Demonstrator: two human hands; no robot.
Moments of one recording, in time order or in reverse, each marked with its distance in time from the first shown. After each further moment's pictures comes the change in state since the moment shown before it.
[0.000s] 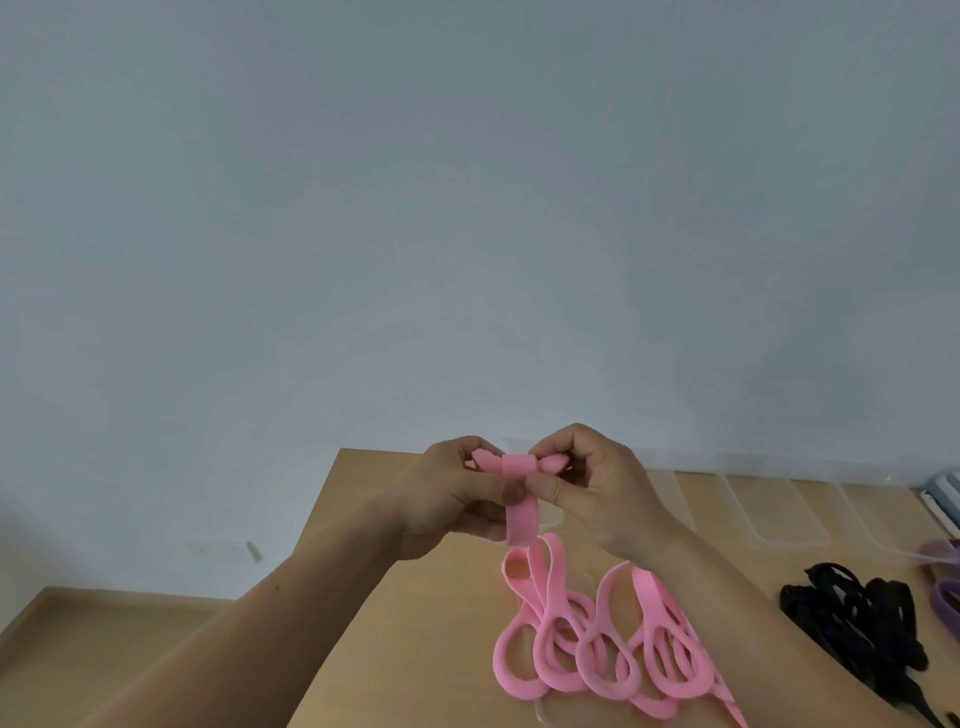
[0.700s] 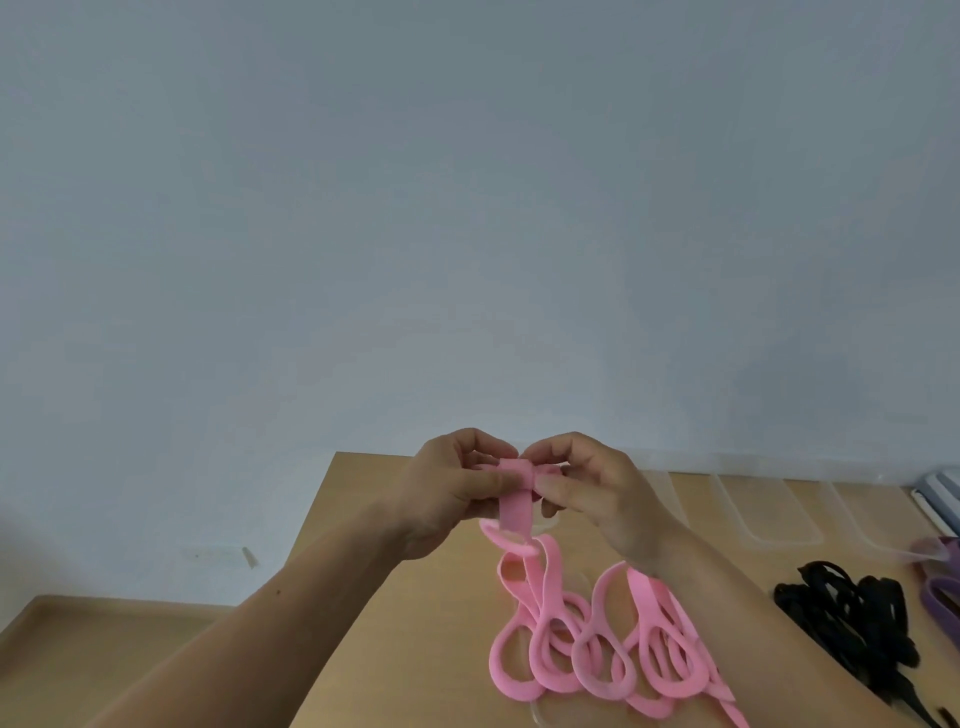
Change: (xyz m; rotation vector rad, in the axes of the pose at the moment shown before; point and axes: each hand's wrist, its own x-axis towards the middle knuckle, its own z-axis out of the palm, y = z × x) left_hand 0.005 -0.003 0.008 -0.105 0.094 0.117; right_hand -0.008 -0.006 -0.007 0.235 -0.094 0.114
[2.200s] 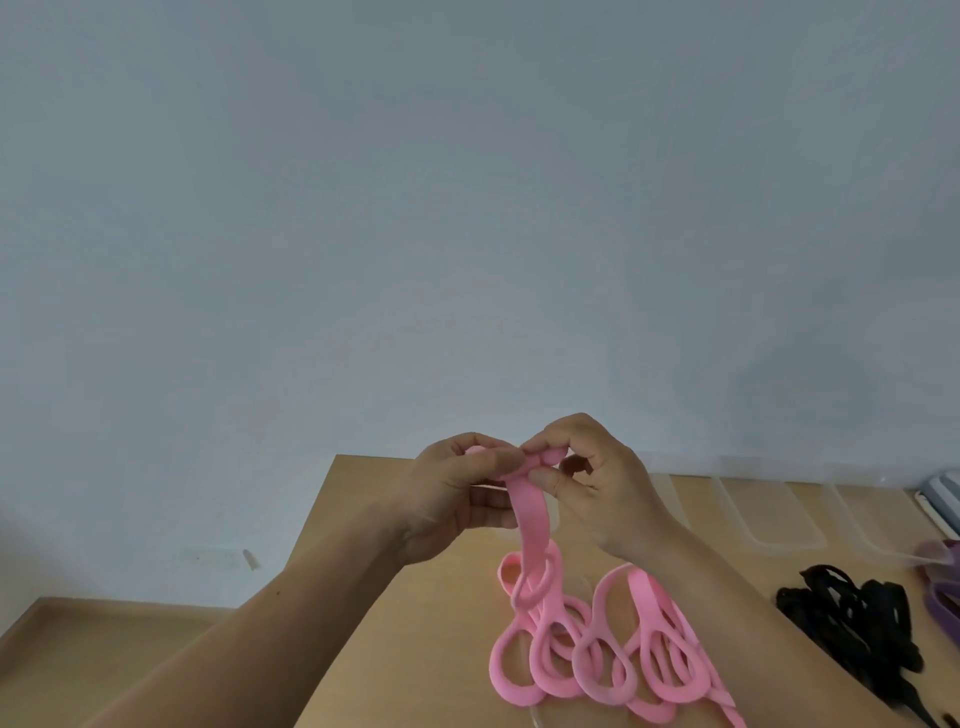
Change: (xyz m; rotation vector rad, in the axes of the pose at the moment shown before) left_hand 0.001 0.005 0.003 -0.113 -0.109 -0.064; right_hand 0.007 -0.004 0.002 -0.444 0.134 -0.379
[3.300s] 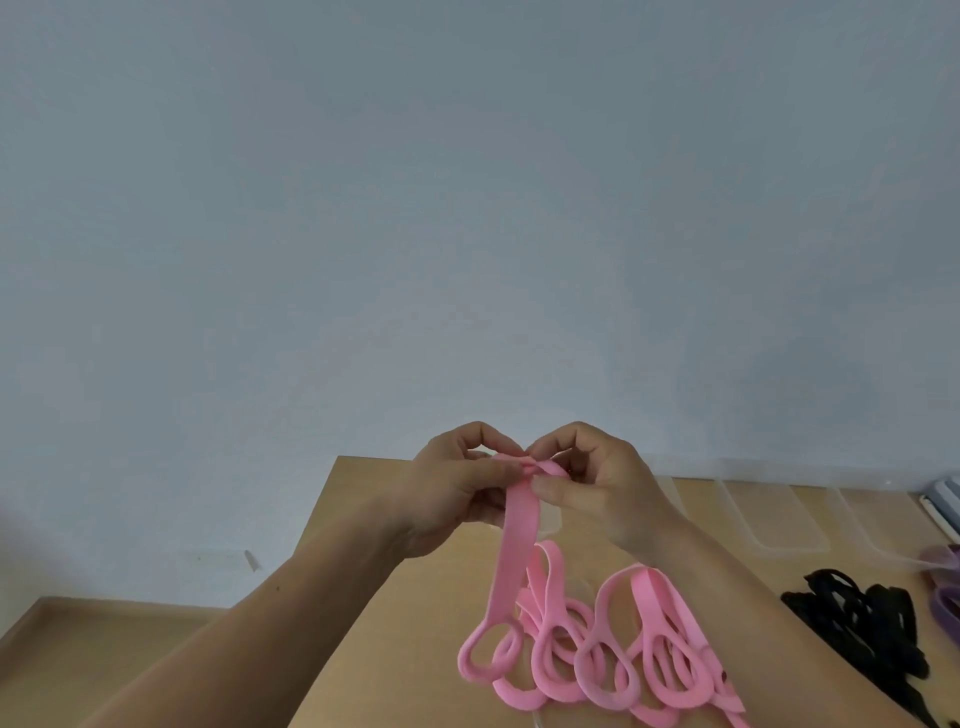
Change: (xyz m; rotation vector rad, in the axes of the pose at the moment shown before) left_hand -0.001 0.007 -0.001 0.125 0.064 0.059; right_hand 0.003 0.005 -0.005 0.346 -0.116 0.302
